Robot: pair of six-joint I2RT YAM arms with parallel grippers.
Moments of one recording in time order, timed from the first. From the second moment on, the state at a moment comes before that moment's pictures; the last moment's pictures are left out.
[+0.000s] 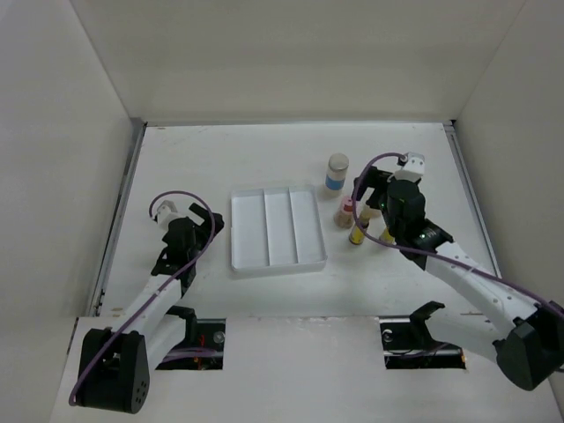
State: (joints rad) left arm -0.14 0.91 0.25 0.18 -0.17 -0.88; right arm 0.52 1.00 0.72 0.04 0.48 0.44
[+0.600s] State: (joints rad) left arm -0.15 0.91 0.25 0.20 -0.18 -0.87; right arm 0.52 1.42 1.02 0.07 0.31 0.35
